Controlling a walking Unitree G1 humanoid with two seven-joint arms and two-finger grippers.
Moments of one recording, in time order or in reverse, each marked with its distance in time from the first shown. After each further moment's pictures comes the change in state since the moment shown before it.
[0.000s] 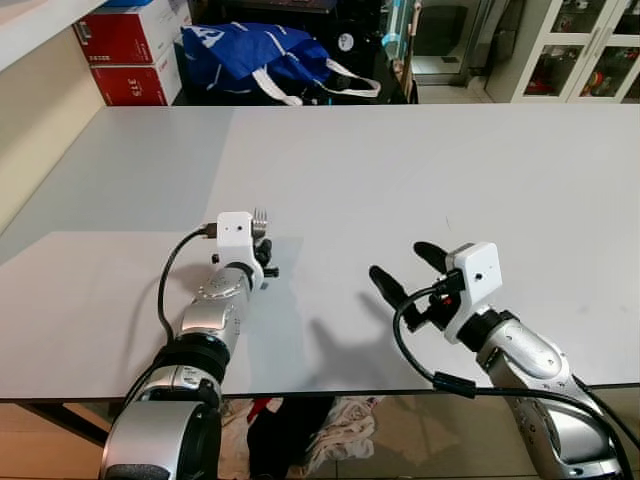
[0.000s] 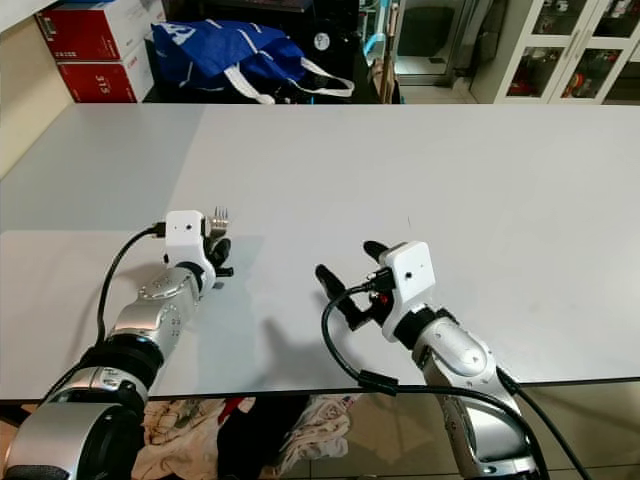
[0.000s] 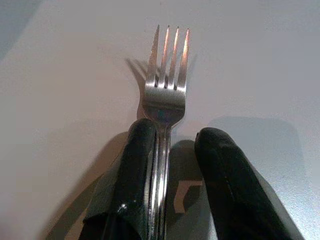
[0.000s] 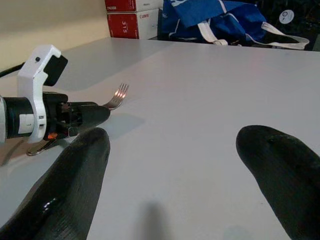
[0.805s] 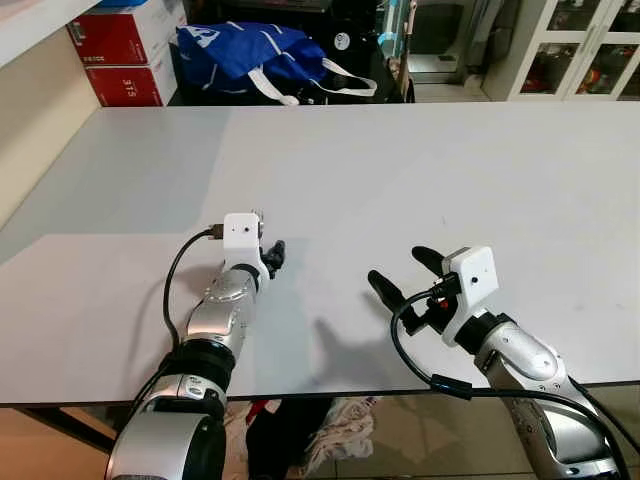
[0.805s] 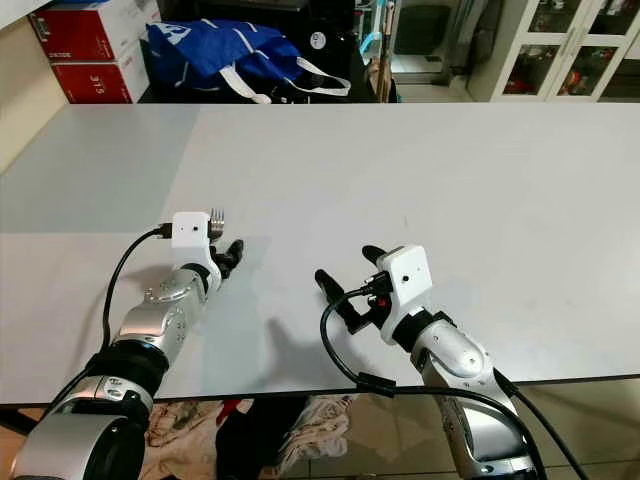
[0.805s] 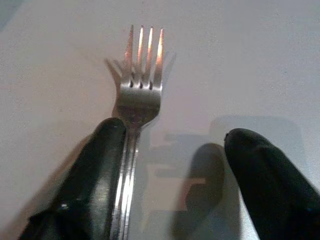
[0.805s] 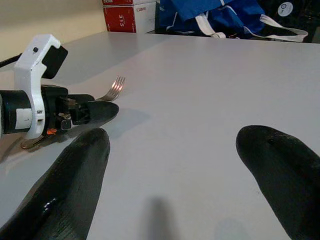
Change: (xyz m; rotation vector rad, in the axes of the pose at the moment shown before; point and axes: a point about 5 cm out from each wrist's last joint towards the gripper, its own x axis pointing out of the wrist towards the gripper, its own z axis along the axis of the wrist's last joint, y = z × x) left arm -0.003 -0.006 -0.001 0.011 -0.004 0.012; right arm 0.001 0.000 -0.006 -0.001 0.015 0.003
